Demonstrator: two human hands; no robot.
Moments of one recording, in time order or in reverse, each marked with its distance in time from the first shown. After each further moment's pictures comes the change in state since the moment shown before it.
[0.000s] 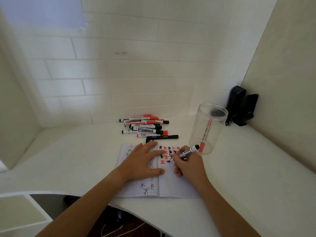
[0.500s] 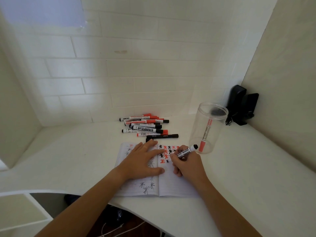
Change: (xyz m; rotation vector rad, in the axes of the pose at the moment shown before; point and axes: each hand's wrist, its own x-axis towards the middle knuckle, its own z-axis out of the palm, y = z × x) left_hand 0.000 0.001 -0.001 -0.004 -0.004 -0.004; right_hand 0.000 0.000 0.001 -0.005 -0.052 -0.026
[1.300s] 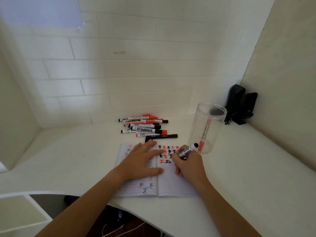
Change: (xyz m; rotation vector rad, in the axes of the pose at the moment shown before) left_hand 0.003 -0.005 0.005 0.030 0.004 0.013; right_hand -0.002 -0.002 -0.001 -0.009 0.070 0.033
